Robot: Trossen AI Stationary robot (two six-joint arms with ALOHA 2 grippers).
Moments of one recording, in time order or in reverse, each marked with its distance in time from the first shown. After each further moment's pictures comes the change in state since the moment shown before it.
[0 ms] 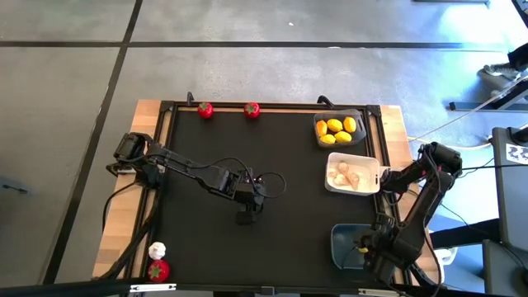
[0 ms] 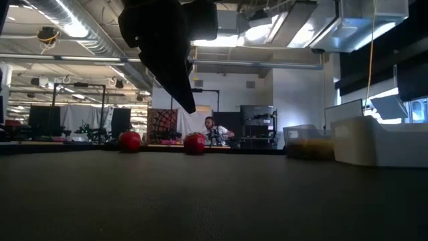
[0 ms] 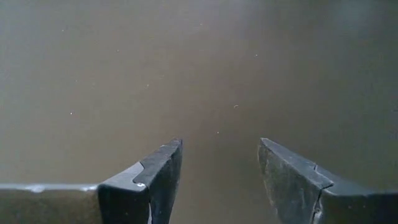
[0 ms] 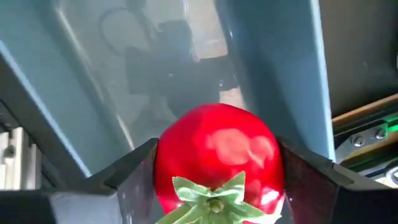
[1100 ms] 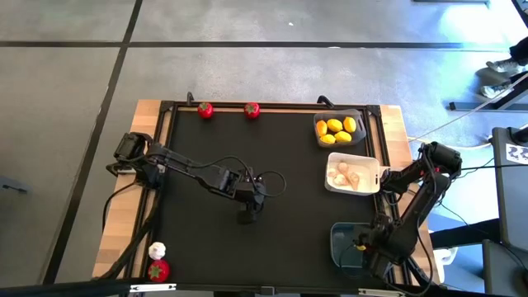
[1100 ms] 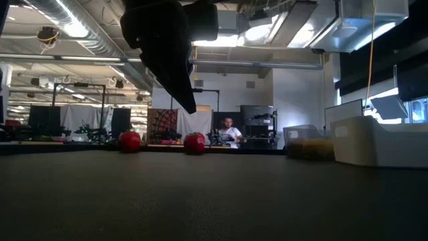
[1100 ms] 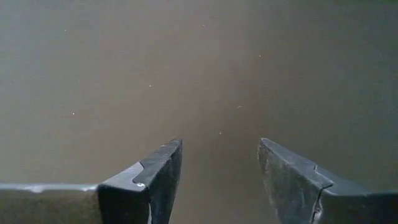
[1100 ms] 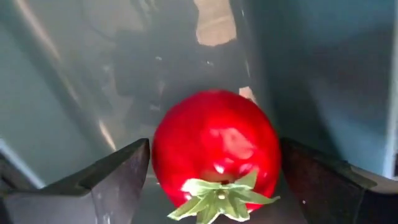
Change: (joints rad) left arm 0.006 0.000 0.000 0.000 0.000 0.002; right arm -0.002 -0.003 -0.138 0.137 -0.074 -0.005
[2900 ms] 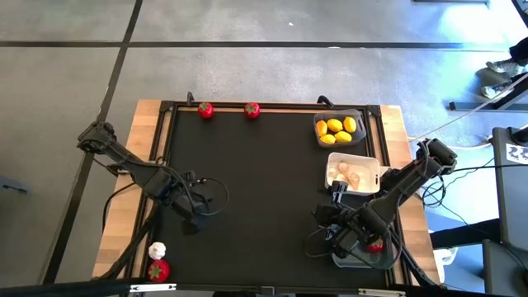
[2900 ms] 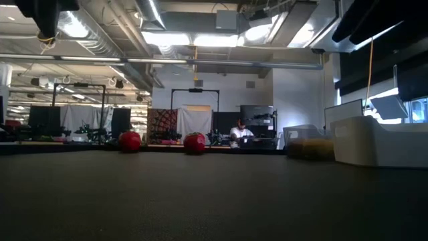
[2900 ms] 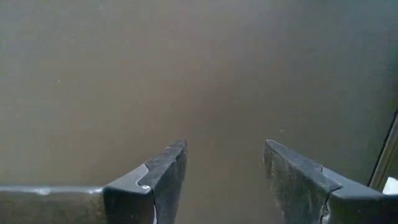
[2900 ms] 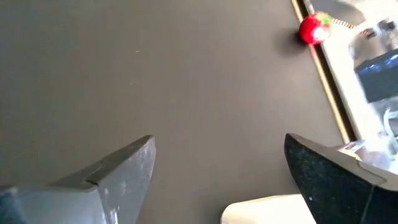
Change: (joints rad) left arm -0.332 -0.413 0.000 -0.652 0.002 -0.569; right arm -0.362 -0.001 0.276 -0.051 0.900 -0.688
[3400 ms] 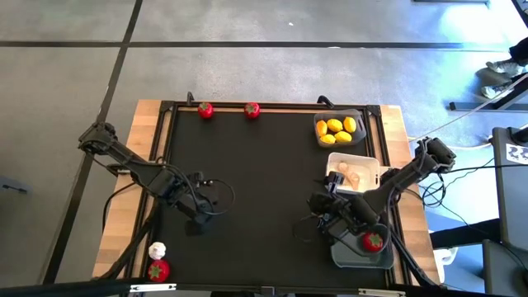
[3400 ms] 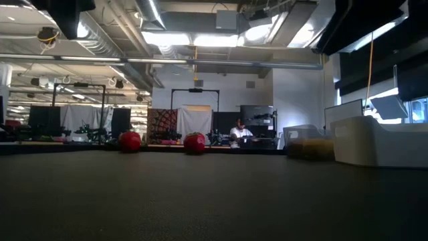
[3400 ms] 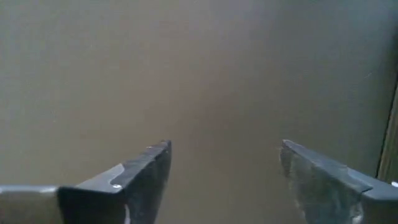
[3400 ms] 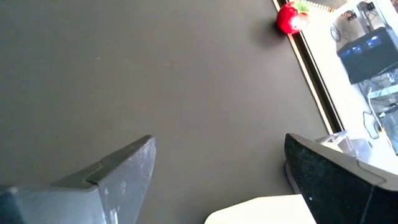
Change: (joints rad) left arm 0.022 0.015 0.000 0.086 -0.013 0.141; right arm -0.094 0.000 0.000 0.001 0.015 -0.018
